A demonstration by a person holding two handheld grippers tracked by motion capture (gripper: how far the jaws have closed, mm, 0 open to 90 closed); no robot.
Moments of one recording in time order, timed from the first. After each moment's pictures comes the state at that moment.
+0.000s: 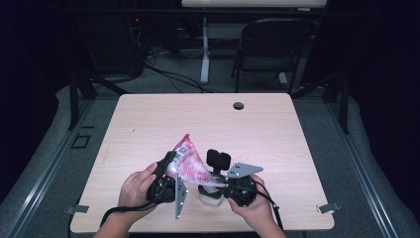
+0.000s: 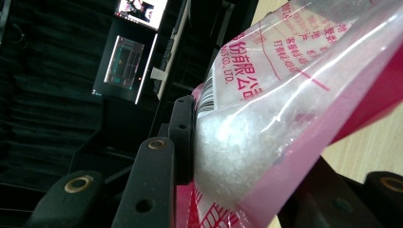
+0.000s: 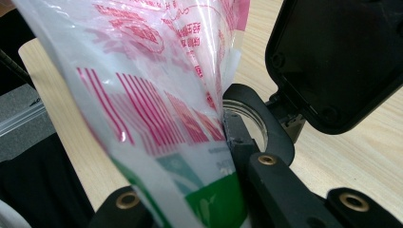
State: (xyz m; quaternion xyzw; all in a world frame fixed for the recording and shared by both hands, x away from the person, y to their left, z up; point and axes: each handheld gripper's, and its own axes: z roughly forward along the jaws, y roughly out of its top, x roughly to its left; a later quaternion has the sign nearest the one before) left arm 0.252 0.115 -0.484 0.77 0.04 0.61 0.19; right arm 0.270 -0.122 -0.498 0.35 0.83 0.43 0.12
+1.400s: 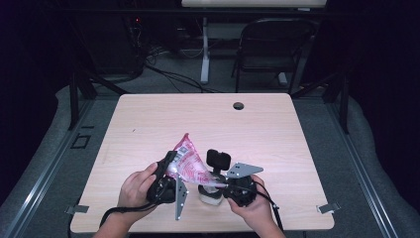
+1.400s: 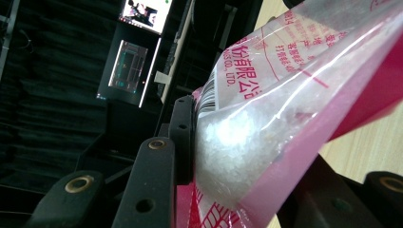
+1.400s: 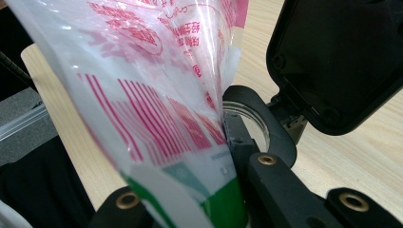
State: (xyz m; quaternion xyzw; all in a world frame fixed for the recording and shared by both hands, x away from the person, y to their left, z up) left arm 0.249 0.113 -0.479 0.77 0.04 0.61 0.19; right arm 0.269 -0.122 -0.498 0.35 0.82 0.43 0.11
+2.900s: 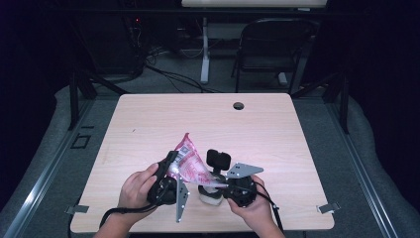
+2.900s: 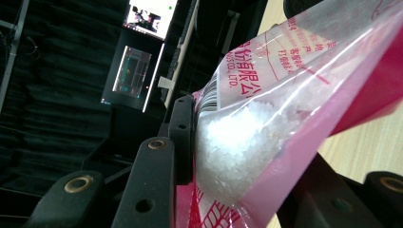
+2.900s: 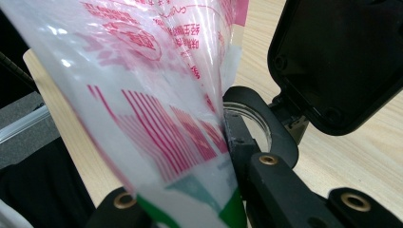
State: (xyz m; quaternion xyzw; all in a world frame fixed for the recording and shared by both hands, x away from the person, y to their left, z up) left arm 0.245 0.110 -0.474 0.76 0.03 0.62 0.19; right arm 0.268 -0.122 -0.497 0.35 0.82 0.44 0.11
